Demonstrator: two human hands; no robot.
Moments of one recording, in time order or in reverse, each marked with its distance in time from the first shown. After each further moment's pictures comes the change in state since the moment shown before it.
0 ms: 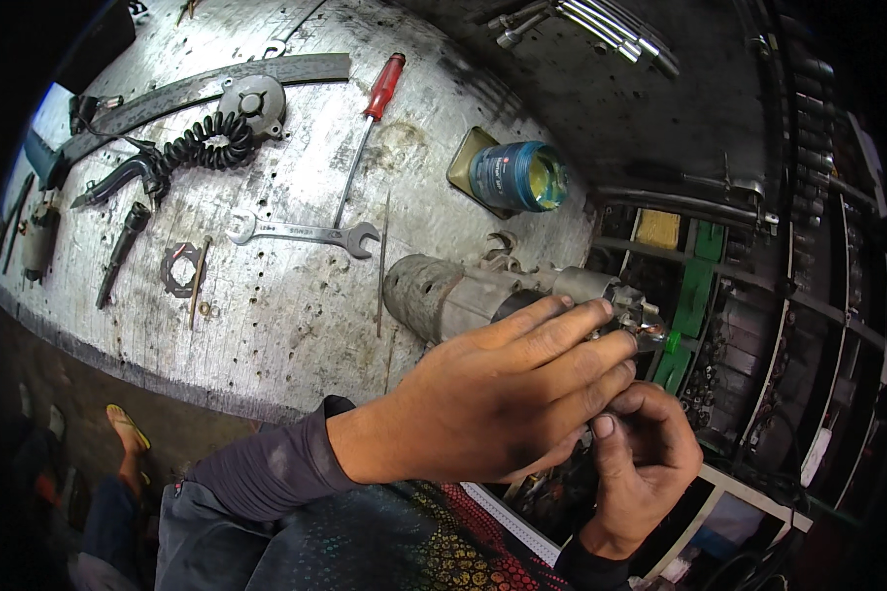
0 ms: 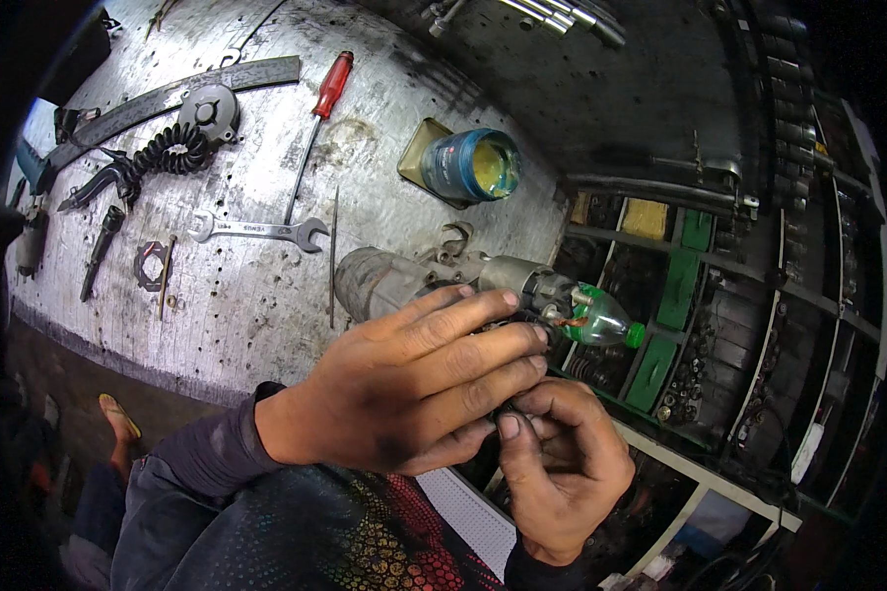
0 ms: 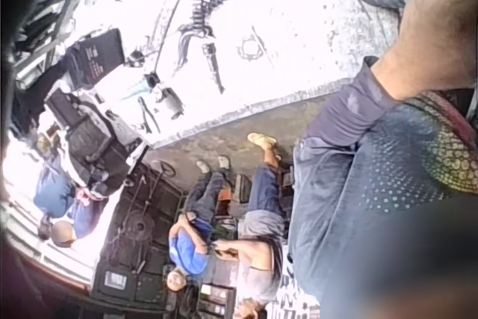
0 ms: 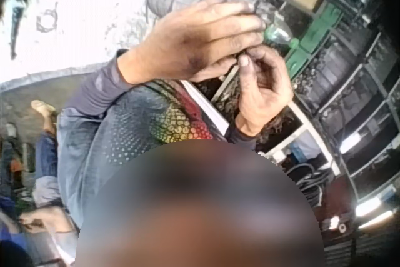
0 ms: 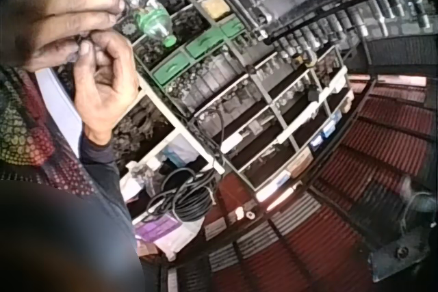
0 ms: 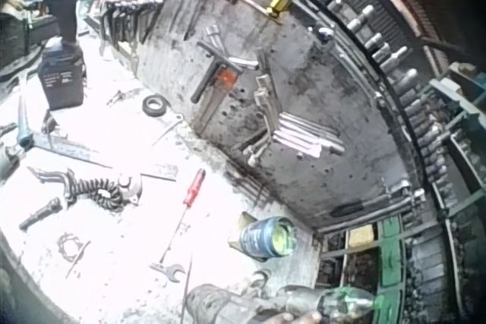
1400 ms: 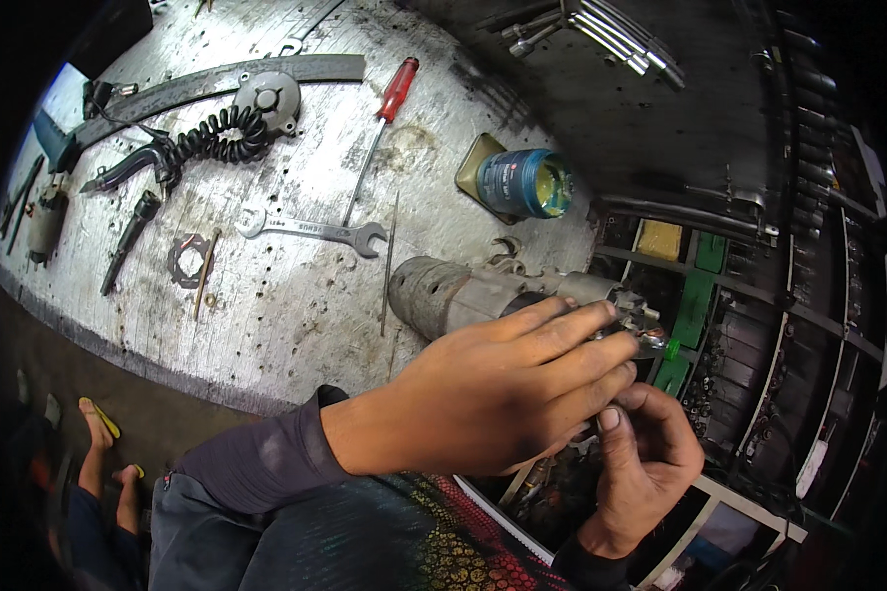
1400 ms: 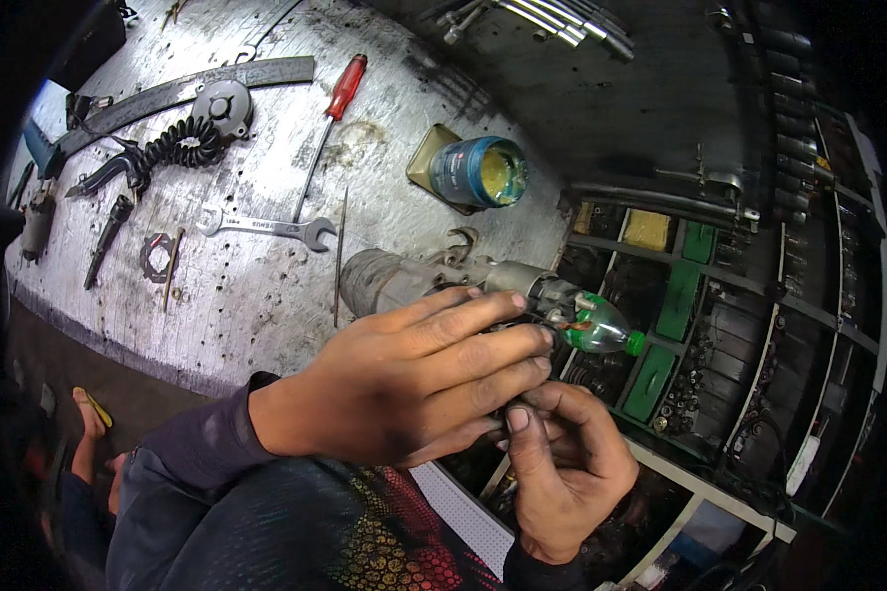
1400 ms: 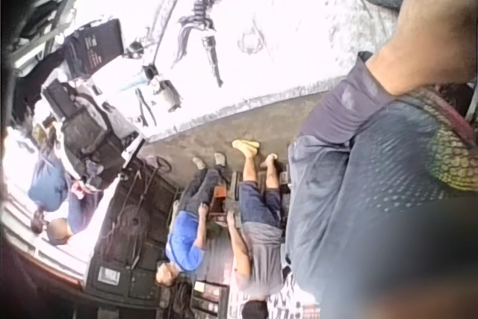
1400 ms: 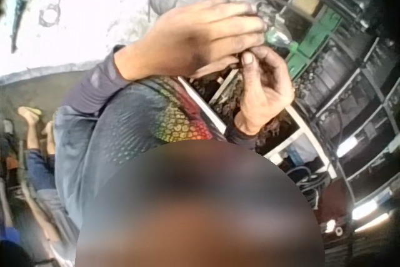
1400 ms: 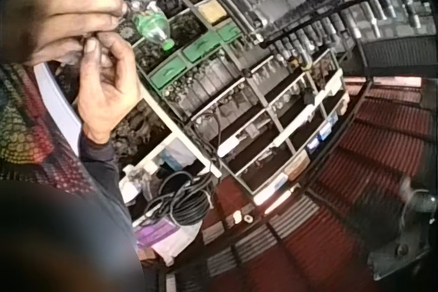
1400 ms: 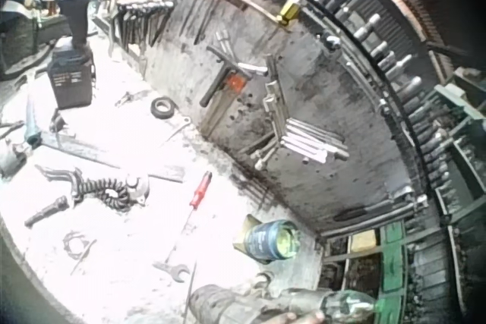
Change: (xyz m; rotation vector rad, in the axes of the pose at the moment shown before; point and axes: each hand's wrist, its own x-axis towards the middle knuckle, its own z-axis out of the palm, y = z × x) left_hand 0.002 -0.002 -0.005 0.062 -0.049 0.038; right_hand -0.002 -0.007 0.006 0.102 0.078 0.093
